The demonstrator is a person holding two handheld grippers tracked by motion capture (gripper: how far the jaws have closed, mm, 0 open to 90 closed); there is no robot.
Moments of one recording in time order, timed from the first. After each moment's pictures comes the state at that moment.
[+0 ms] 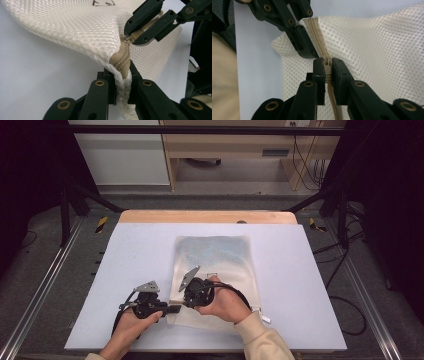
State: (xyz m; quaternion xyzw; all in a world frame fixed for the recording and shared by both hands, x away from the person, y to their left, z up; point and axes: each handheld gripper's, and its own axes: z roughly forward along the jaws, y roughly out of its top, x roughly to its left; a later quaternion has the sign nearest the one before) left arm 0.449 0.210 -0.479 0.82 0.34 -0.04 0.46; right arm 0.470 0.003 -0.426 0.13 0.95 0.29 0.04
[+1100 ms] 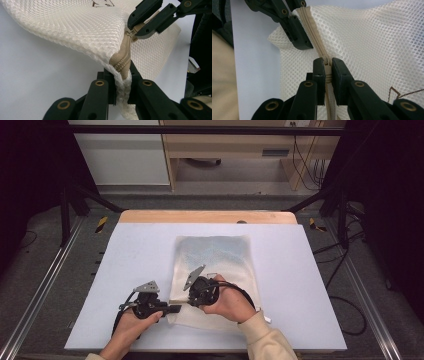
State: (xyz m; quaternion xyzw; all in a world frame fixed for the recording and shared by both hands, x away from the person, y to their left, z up) left arm 0.448 0.210 -0.478 0.82 0.34 -0.04 0.46; right arm 0.470 -0.009 -0.423 0.14 0.95 0.28 0.04
